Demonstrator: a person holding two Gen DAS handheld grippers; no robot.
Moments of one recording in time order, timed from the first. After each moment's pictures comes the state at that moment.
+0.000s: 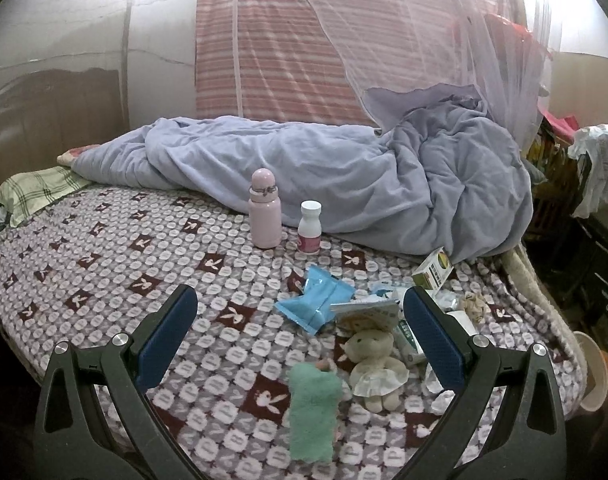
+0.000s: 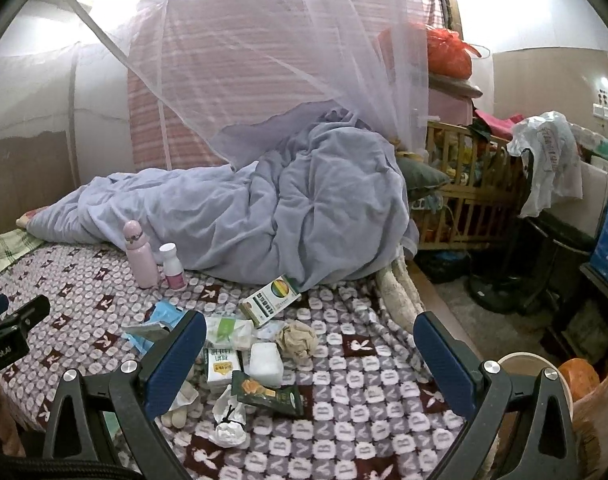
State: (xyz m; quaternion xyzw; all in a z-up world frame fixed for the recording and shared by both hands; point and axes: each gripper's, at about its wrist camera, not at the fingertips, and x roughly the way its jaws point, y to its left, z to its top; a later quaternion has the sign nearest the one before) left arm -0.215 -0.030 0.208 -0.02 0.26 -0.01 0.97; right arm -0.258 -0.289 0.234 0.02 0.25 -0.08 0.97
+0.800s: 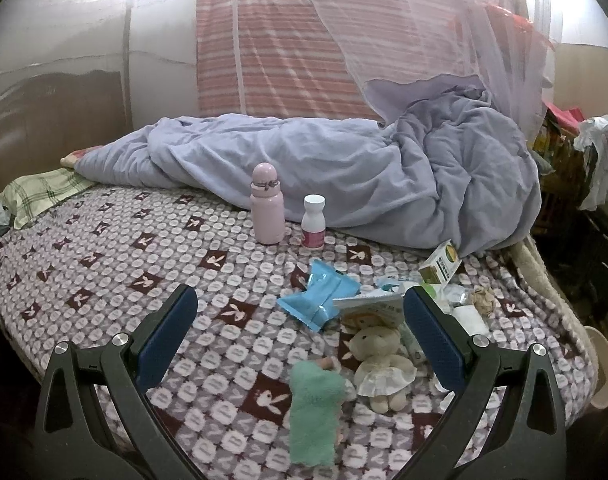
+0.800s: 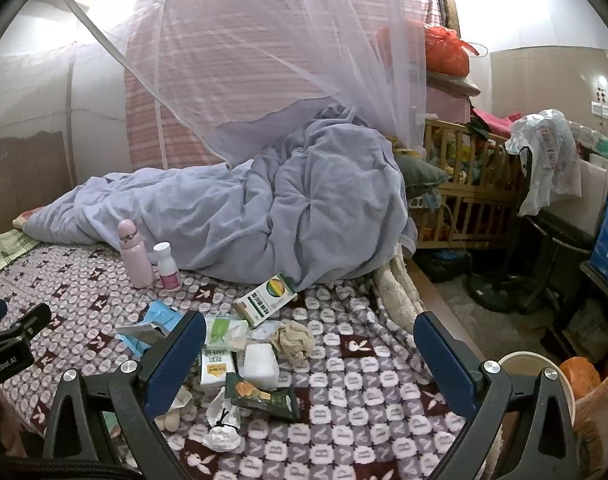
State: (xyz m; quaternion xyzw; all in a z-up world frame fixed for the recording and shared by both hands) left arm -0.210 -0.037 0.195 -0.01 0.26 0.00 0.97; right arm -0.249 -0.290 0.225 0.02 0.25 -0.08 0.96
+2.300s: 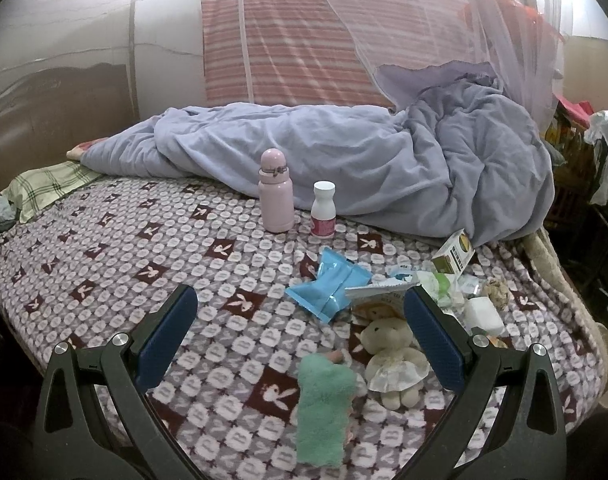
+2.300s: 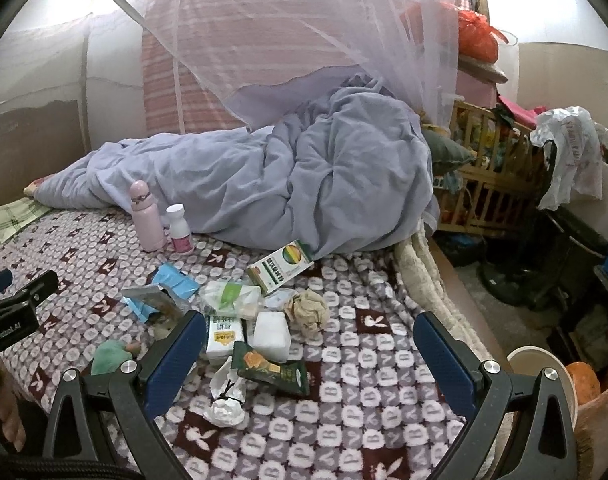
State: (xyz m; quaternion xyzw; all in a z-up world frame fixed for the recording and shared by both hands) left arm -0.202 -0.032 0.185 0.00 0.28 0.02 0.96; right arm -0.235 -0.280 0.204 0.01 0.30 -0.04 0.95
